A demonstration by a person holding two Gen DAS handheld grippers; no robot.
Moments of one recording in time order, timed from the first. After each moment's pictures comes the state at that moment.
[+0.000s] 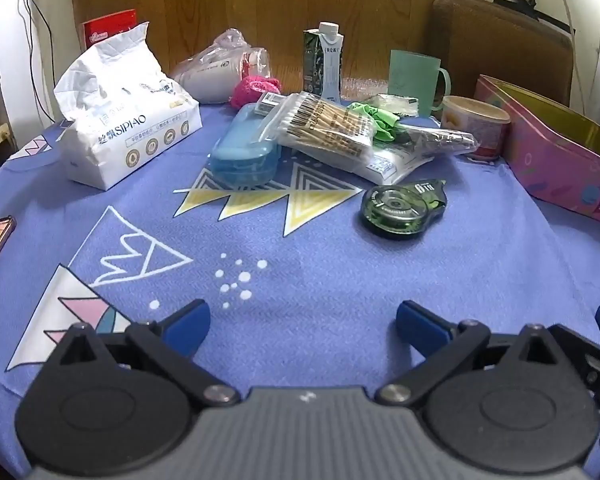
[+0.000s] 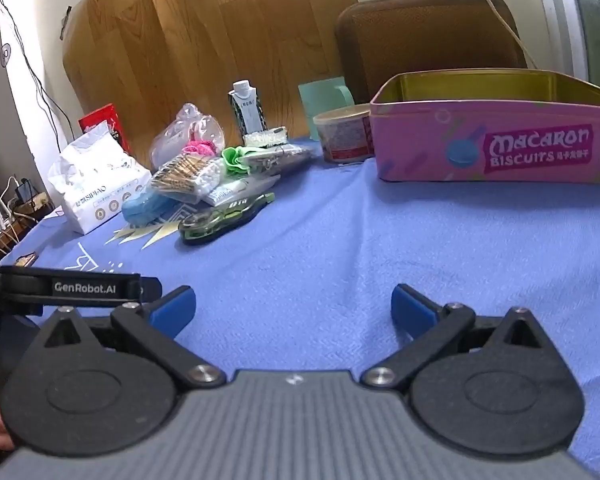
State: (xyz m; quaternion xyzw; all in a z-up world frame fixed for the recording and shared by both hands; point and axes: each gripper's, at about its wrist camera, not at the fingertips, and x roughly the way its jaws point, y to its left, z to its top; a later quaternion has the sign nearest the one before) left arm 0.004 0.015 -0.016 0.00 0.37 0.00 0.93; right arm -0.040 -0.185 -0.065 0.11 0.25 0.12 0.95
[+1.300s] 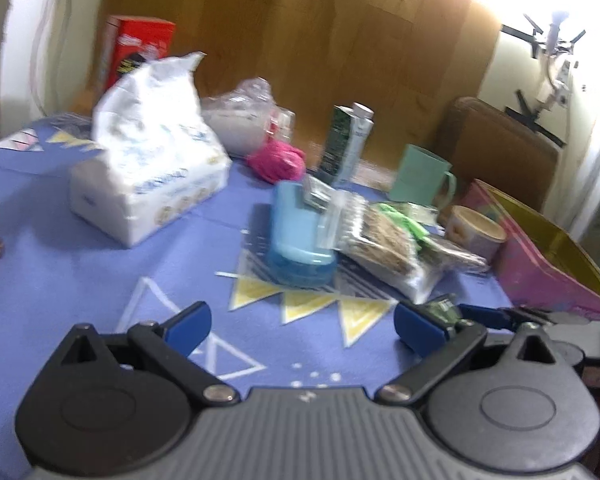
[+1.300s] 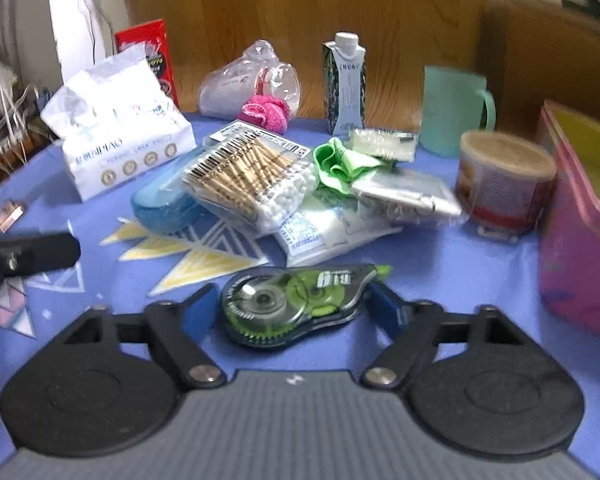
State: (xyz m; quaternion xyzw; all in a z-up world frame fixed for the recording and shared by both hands) left arm 0.033 0.112 0.008 -0.13 0.31 -0.08 0.94; right arm 0.085 -0.103 -0.046 -0.03 0.31 0.21 0.93
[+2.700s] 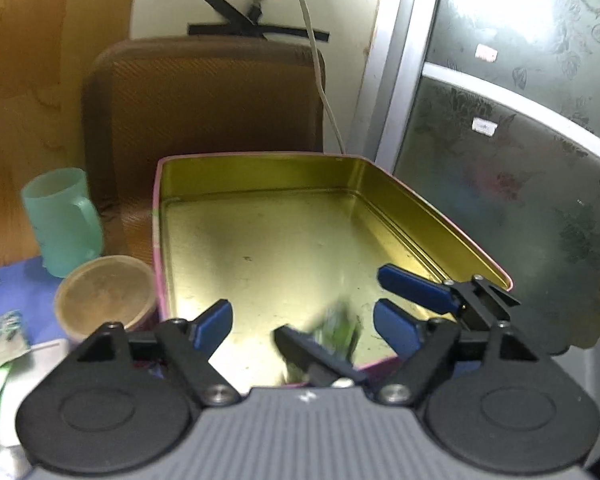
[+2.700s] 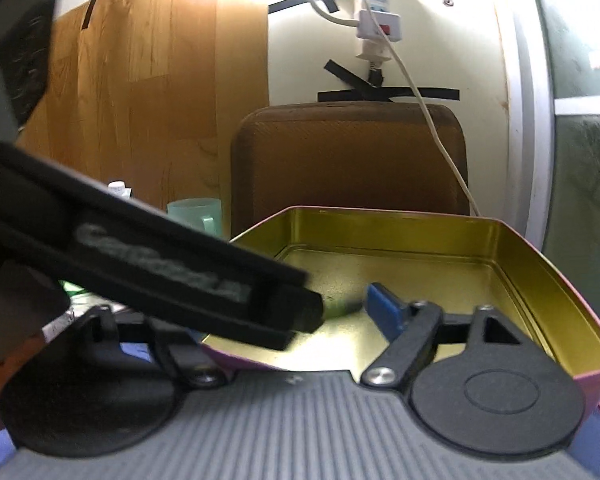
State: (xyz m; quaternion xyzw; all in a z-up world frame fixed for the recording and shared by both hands) left arm 0.140 -0.190 0.055 0.03 0.31 -0.34 0.89; right arm 0.080 -0.330 -0.021 0.02 0.12 0.05 0.99
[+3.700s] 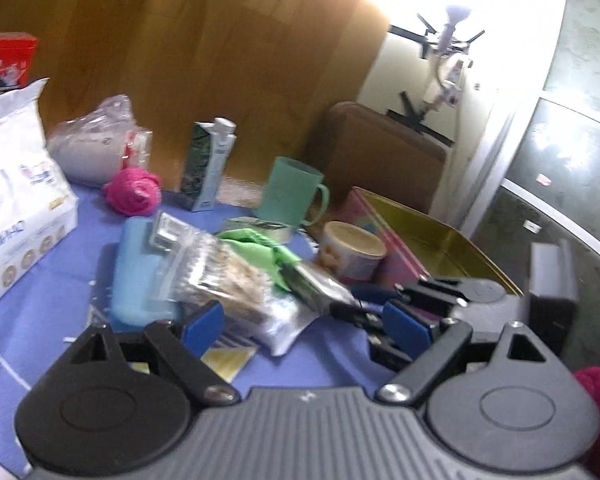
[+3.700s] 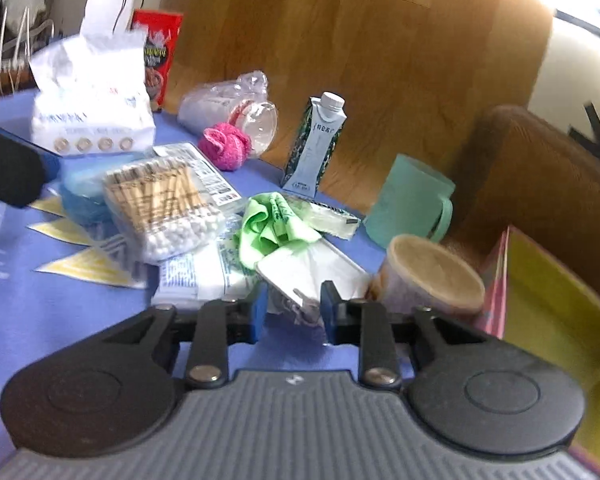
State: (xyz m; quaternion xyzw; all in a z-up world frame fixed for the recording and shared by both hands) left arm 0.065 0.080 0.029 -0.13 0.26 -0.26 0.92; right arm 0.105 -0.151 -0.032 -0.18 0.21 0.20 0.94
